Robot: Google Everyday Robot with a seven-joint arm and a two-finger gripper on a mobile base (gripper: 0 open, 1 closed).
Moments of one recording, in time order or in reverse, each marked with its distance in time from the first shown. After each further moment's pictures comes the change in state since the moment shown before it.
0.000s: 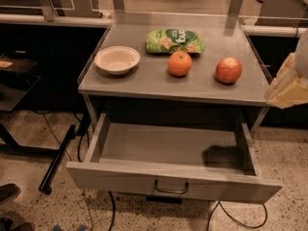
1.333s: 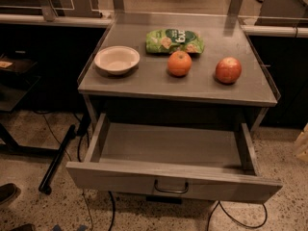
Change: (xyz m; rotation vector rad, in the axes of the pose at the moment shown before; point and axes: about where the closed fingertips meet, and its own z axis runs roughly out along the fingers) arm 0.078 0.065 0.040 -0.120 0.084 0.100
